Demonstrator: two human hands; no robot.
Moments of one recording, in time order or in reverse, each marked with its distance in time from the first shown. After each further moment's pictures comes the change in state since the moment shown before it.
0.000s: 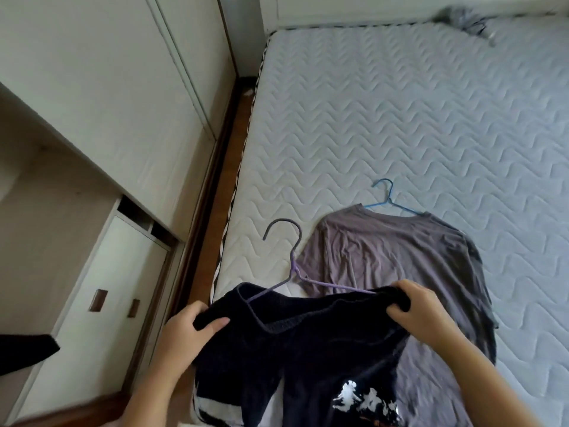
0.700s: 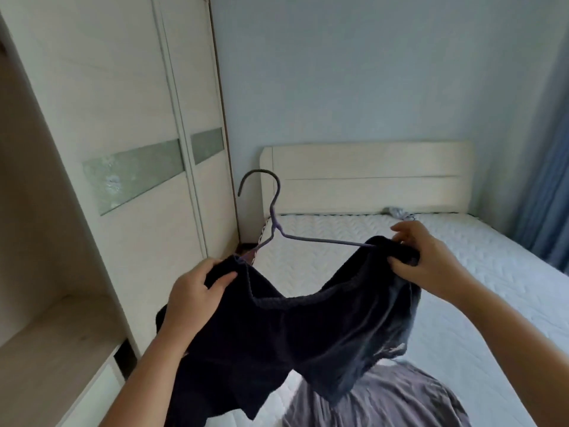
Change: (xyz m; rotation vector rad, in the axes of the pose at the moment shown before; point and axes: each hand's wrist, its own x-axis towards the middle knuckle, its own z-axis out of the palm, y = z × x) left_hand -0.071 0.213 -0.144 -0.188 0.600 0.756; right_hand -0.107 -0.170 -0.233 0.037 0.629 -0.559
